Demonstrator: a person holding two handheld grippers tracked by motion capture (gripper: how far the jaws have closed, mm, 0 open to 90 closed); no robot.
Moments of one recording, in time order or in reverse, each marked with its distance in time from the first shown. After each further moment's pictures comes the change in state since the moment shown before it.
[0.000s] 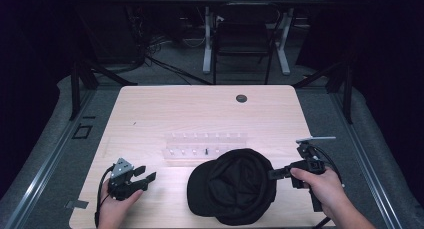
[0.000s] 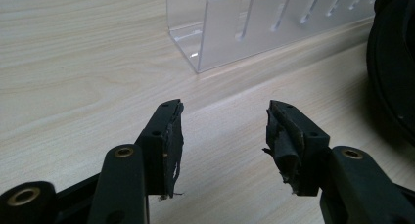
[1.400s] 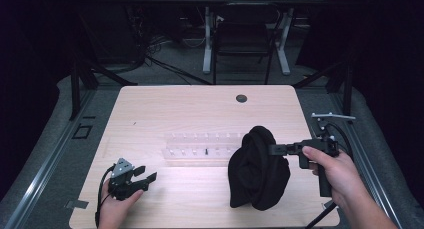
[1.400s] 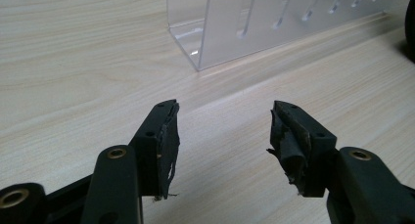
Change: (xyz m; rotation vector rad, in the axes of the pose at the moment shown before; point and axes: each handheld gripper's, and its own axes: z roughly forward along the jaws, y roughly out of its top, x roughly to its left) left arm 0.001 -0.001 0.003 0.003 -0.003 -0.003; right arm 0.058 0.015 -0.051 -0.144 0.223 -0.111
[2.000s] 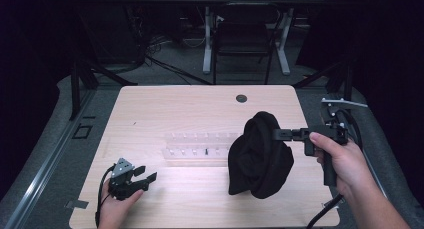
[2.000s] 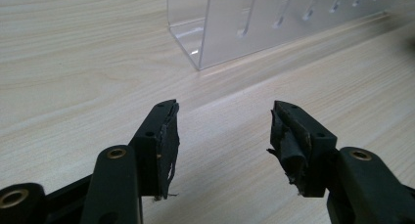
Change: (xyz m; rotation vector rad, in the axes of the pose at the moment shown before) left arm 0.000 0.000 0.001 -0.002 0.000 -0.006; right arm 0.026 0.018 -0.016 -0.075 0.039 -0.042
